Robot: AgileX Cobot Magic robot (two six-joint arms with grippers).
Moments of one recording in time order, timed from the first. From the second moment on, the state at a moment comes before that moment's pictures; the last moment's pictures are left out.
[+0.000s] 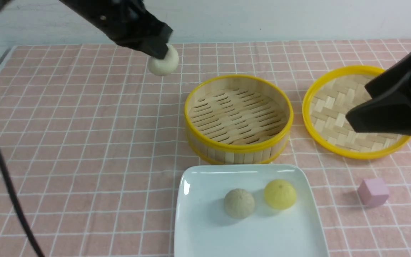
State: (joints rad) right arm 0.37 1.15 -1.31 0.46 1.12 -0.55; left arm -0.22 1.80 -1.86 -0.46 1.14 0.49
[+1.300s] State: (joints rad) right arm 0.37 1.15 -1.31 0.49 1.16 -0.55; left arm -0.37 1.85 -1.14 -0.72 0.86 0.85
